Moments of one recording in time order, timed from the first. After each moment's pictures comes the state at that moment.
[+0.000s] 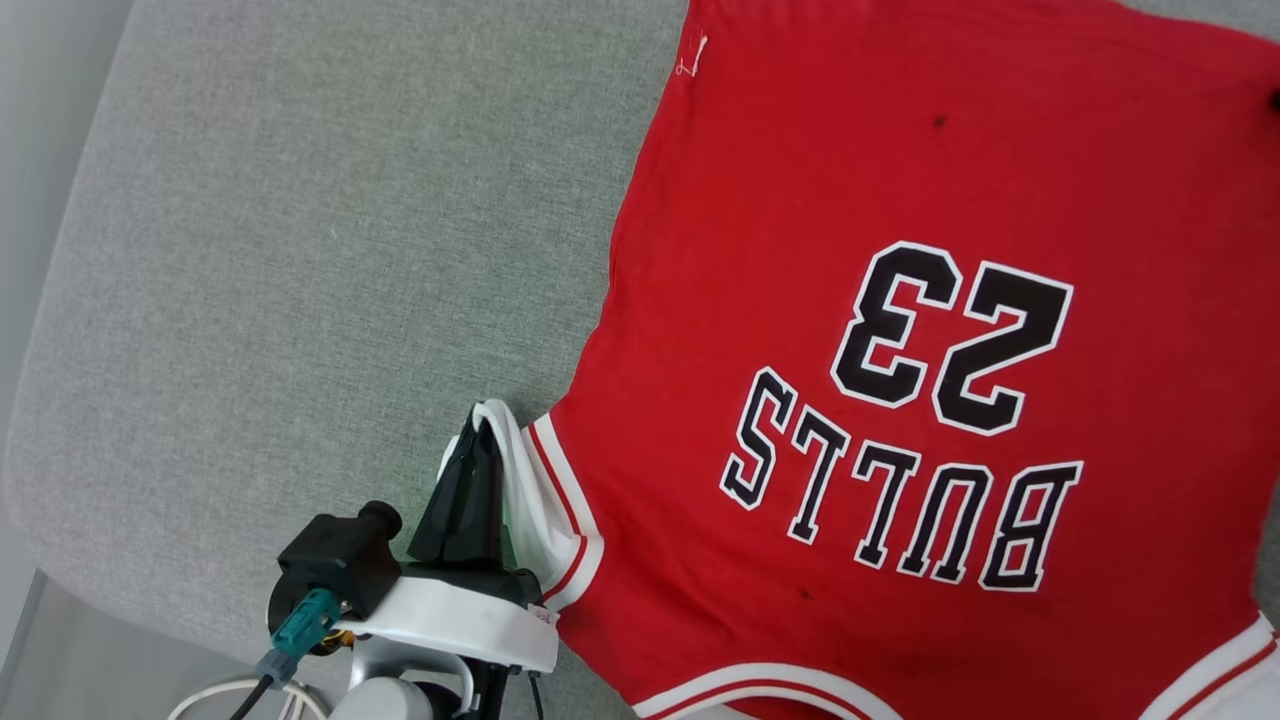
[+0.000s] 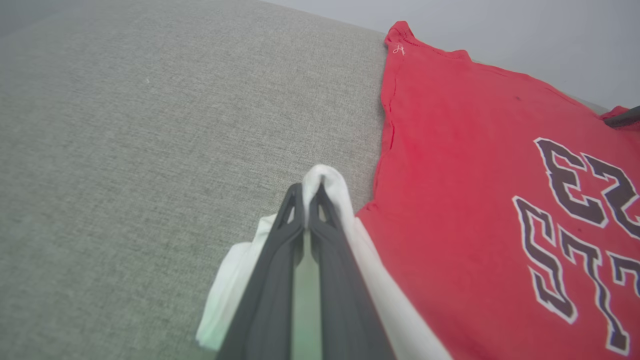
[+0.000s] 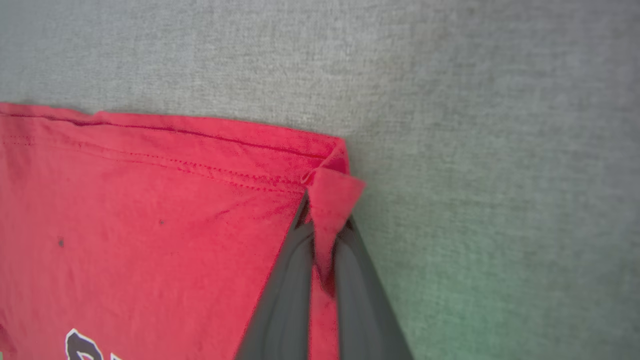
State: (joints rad) left arm -0.11 0.20 -0.39 -0.06 -0.51 0.19 -0.23; right arm -1.16 -0.29 -0.31 0.76 0.18 0.13 1.10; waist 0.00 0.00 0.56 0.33
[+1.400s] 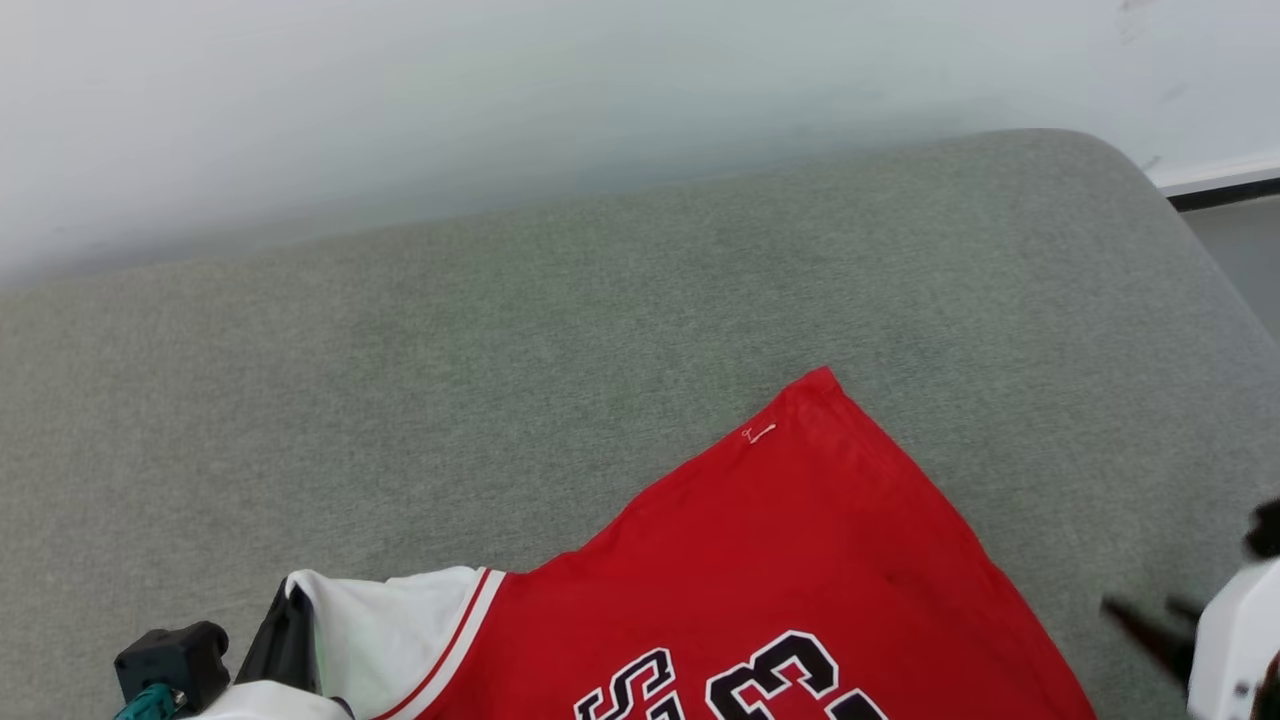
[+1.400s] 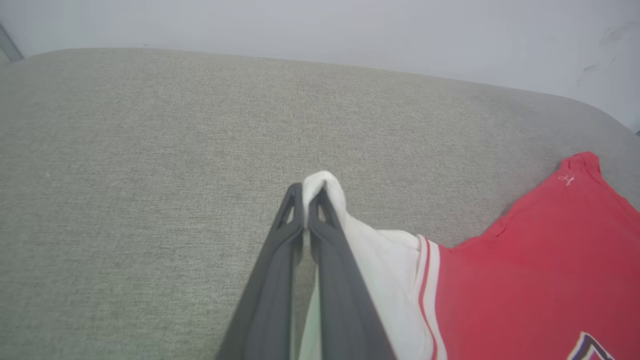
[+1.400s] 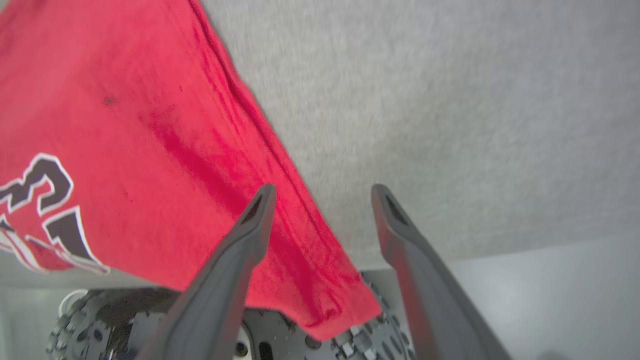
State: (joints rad) left arm 0.16 0.41 -0.22 -0.10 -0.60 0.31 -0.05; right arm 0.03 -0.43 -0.04 0.10 0.64 0.13 0.84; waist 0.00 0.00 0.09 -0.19
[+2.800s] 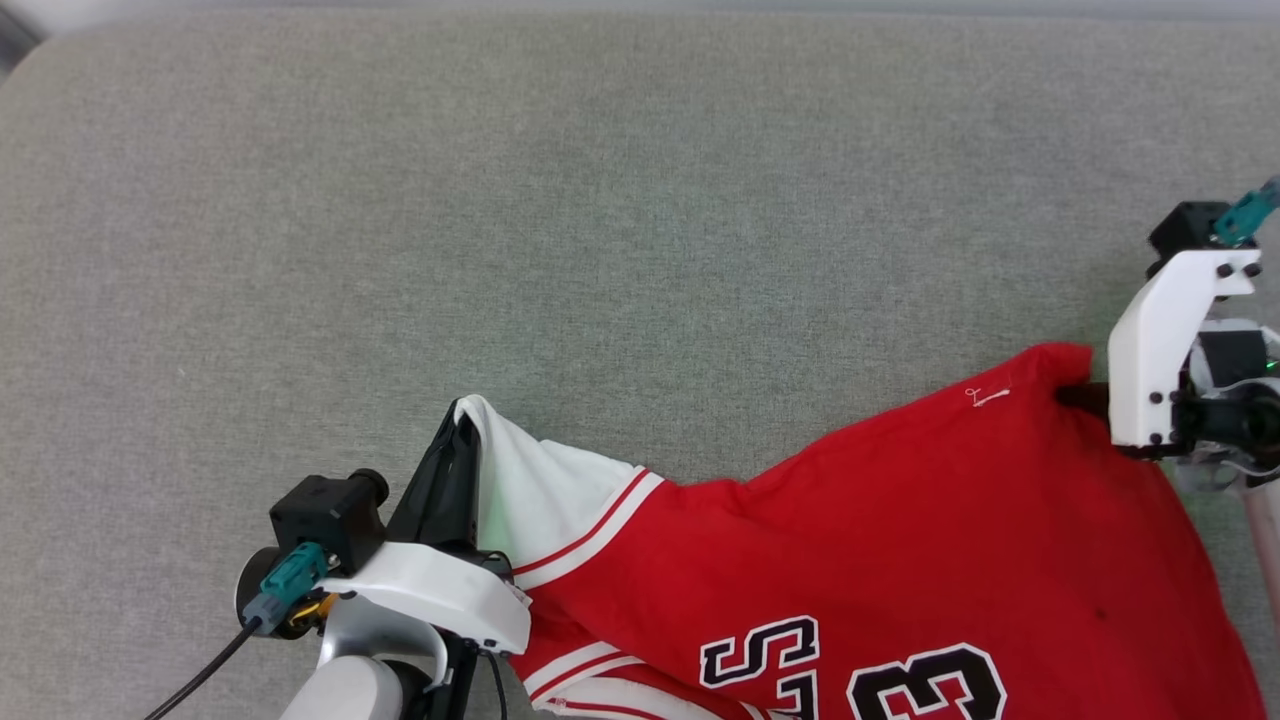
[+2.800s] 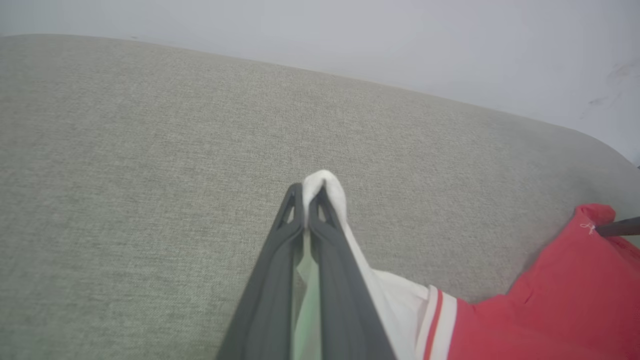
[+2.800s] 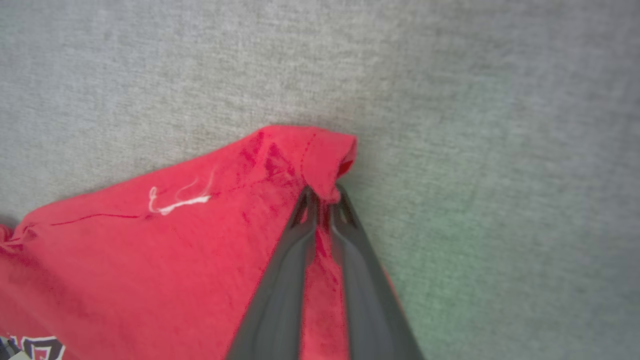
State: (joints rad) left arm -0.15 0.28 -0.40 -0.06 -0.53 0.23 -0.10; right arm -0.64 -0.37 0.12 0.46 0.58 0.13 1.07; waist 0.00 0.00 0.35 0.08
